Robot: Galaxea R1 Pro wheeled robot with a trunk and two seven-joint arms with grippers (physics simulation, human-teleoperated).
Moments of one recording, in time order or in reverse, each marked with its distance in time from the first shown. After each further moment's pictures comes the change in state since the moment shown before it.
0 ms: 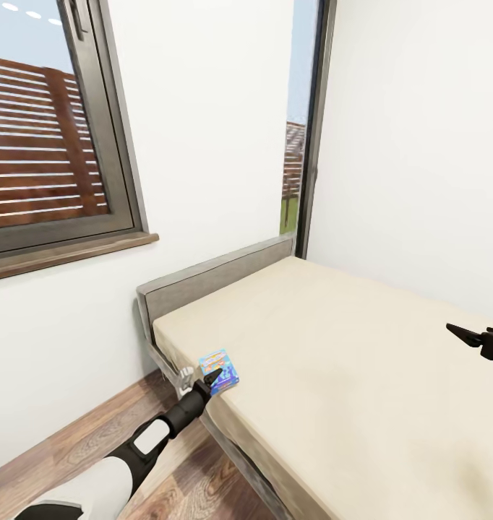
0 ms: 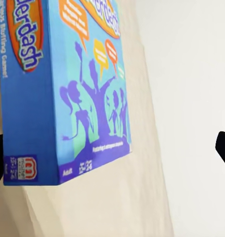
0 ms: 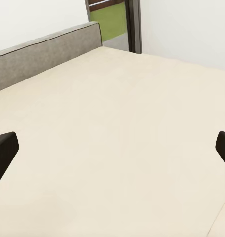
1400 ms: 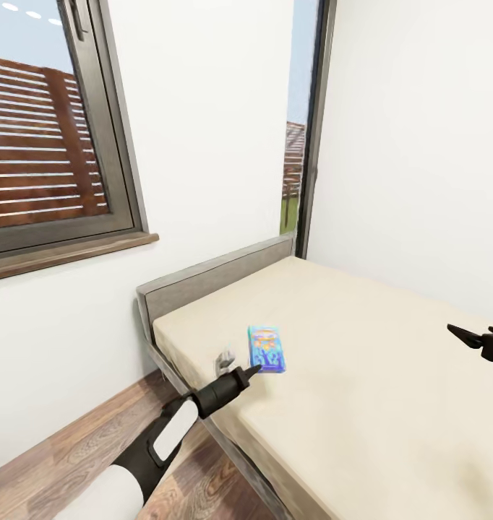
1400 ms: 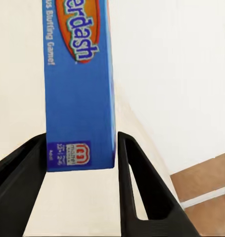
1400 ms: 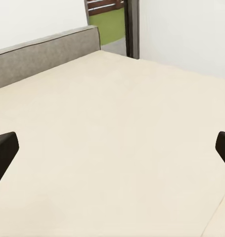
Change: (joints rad) left arm 0.111 -0.020 -0.327 -0.530 -0.036 0.089 0.098; right arm 0.014 0.000 0.000 0.000 0.008 -0.055 0.001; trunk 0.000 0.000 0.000
